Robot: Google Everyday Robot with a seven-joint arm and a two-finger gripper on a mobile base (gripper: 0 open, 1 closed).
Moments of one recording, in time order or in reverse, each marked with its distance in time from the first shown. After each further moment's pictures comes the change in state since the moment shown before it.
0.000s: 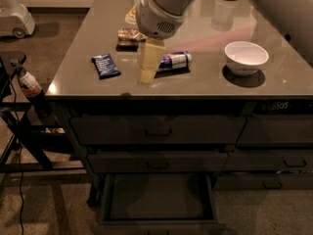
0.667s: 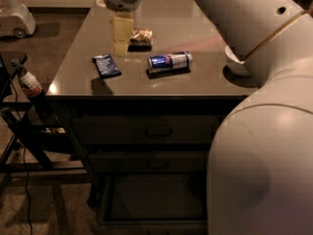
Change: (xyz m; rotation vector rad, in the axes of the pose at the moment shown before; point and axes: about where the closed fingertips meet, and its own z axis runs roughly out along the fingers) arm -0.042 -0.080 0.035 -0.059 0.046 -0.110
